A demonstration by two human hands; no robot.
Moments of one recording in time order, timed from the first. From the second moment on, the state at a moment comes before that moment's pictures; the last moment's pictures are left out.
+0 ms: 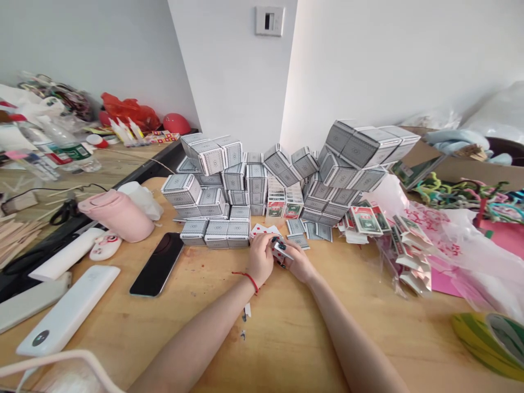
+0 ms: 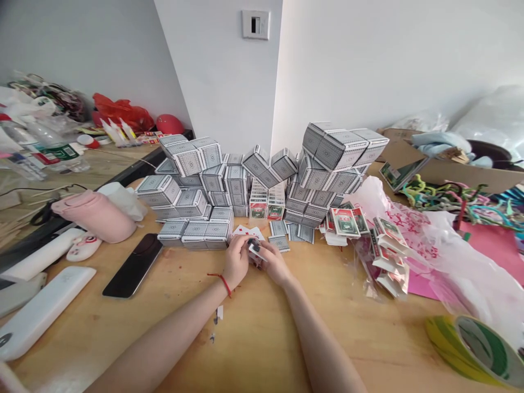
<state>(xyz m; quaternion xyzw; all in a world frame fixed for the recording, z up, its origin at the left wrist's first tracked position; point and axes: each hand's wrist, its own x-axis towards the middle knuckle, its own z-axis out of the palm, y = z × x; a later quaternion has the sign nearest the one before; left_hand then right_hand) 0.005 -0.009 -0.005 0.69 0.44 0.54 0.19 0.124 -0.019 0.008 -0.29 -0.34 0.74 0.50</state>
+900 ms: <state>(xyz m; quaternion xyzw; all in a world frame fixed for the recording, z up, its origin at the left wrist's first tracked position) -0.006 -0.003 0.010 0.52 0.33 0.35 0.71 0.147 -0.026 0.005 -0.22 -0.35 0.86 0.30</state>
